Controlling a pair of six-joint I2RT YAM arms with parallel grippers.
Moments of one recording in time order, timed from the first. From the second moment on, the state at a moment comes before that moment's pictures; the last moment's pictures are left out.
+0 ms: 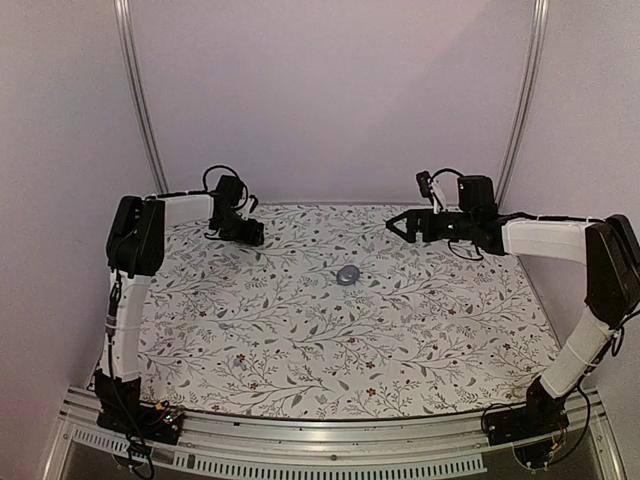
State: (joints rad) left arm -0.26 2.41 1.89 -0.48 0.06 -0.01; right arm 0.37 1.67 1.07 0.16 -0.52 0.22
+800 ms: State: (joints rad) left arm -0.32 2.44 1.93 -0.48 -0.02 0.04; right arm 0.36 1.64 1.04 0.16 -0.53 0.20
